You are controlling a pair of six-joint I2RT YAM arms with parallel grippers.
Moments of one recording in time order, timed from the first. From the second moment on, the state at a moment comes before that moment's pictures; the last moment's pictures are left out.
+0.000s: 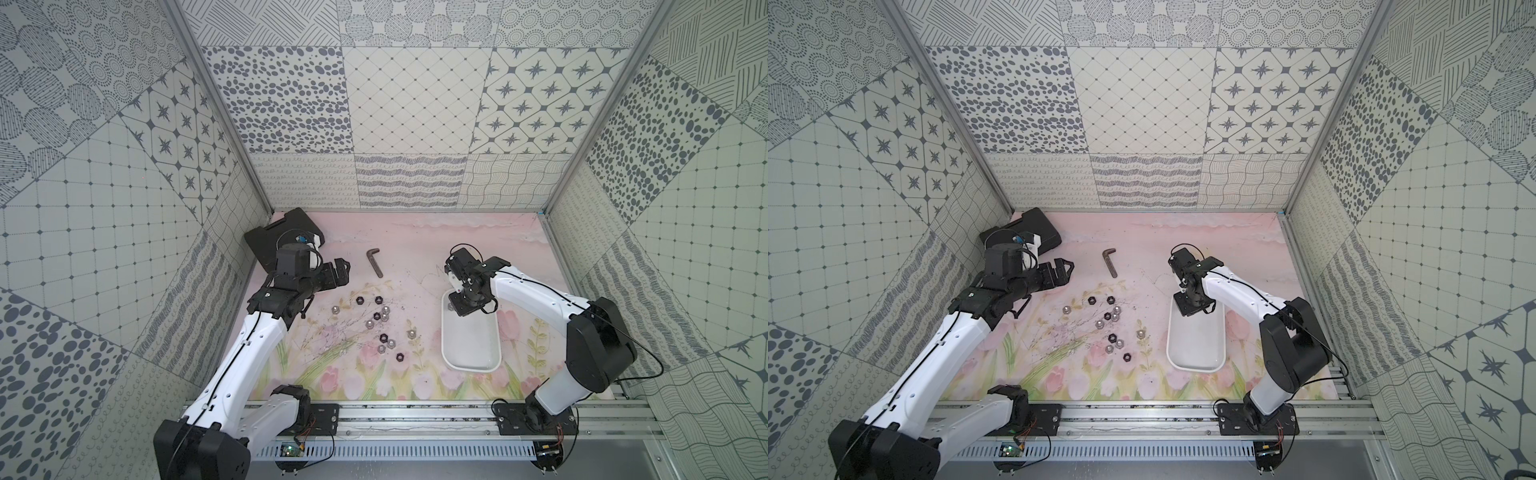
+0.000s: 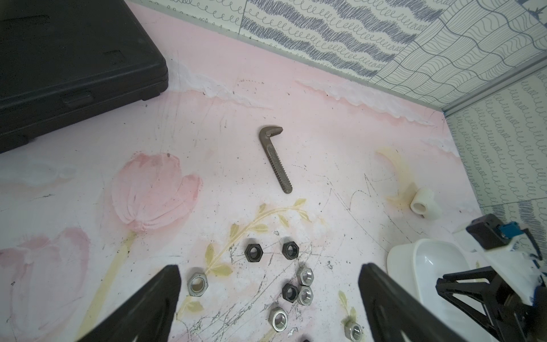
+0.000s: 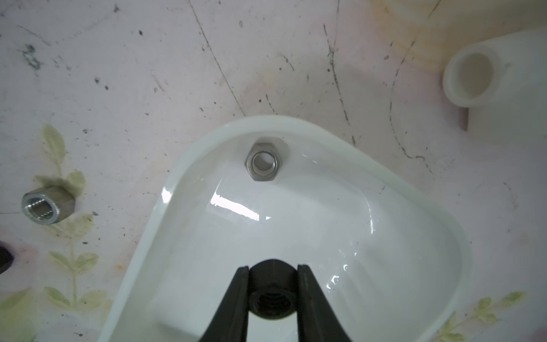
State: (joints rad) left arm -0.12 1.06 0.95 -0.52 0.14 -0.35; right arm 0.57 1.63 1.16 -0.93 0.10 0.12
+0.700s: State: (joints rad) left arm -0.12 1.06 0.95 -0.52 0.14 -0.35; right arm 0.53 1.82 1.19 -0.80 0.16 0.08
